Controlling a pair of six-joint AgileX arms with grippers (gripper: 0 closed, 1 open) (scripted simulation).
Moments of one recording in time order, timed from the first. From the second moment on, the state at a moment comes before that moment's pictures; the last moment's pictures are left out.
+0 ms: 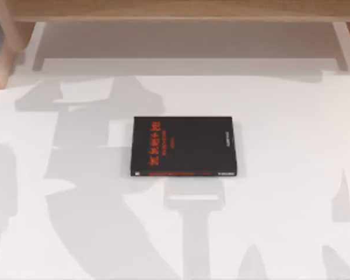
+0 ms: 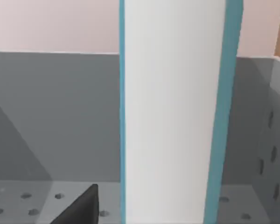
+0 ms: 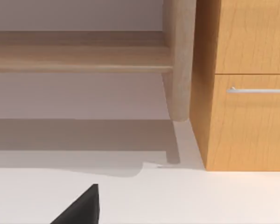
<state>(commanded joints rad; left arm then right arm) 0.32 1.87 1.28 0.57 0.36 0.00 0.00 0.00 0.00 0.00 0.00 0.00</state>
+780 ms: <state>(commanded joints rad) 0.33 2.02 1.42 0.59 0.37 0.00 0.00 0.00 0.00 0.00 0.00 0.00</state>
